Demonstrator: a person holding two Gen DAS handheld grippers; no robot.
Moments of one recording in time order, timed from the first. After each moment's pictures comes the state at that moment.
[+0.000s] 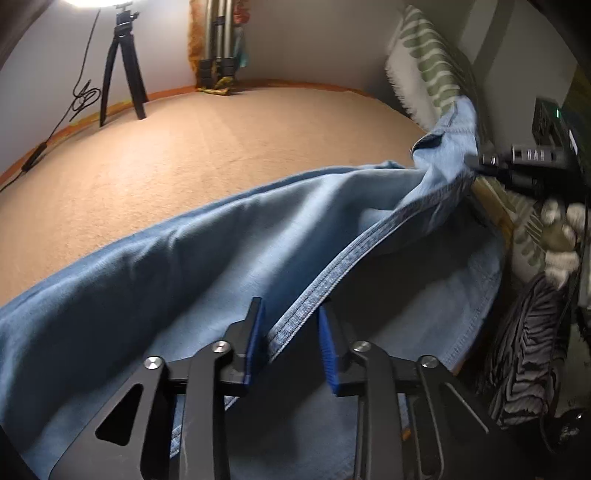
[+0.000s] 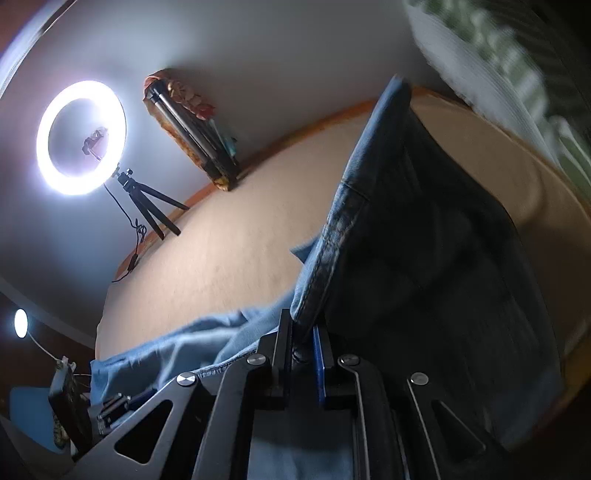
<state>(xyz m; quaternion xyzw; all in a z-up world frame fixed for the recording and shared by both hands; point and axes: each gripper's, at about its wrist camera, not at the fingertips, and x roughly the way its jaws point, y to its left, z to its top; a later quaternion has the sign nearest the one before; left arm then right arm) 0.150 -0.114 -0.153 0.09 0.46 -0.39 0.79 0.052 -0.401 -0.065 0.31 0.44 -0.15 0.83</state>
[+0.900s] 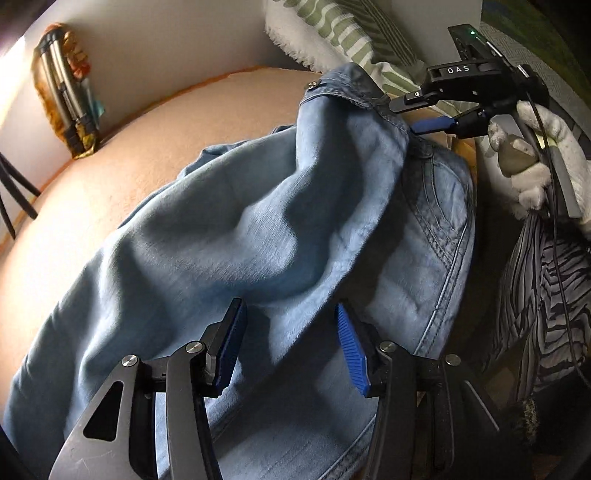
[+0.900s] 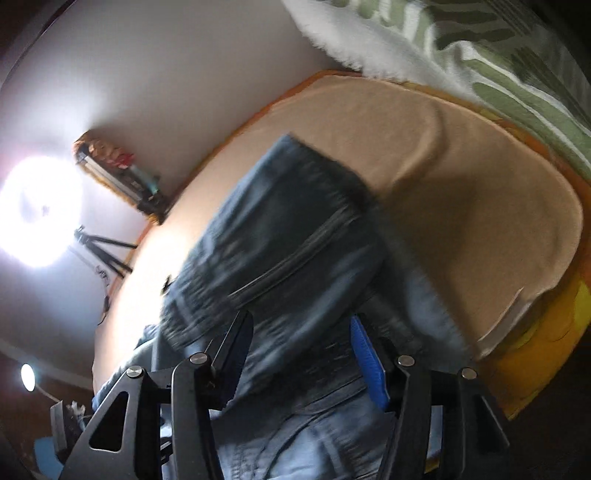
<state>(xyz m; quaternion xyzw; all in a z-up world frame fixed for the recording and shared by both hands) 0.089 -0.240 -0.174 0.26 0.39 -0.48 0.74 -0.011 -0.502 -0.110 0.39 0.42 -0.22 0.79</state>
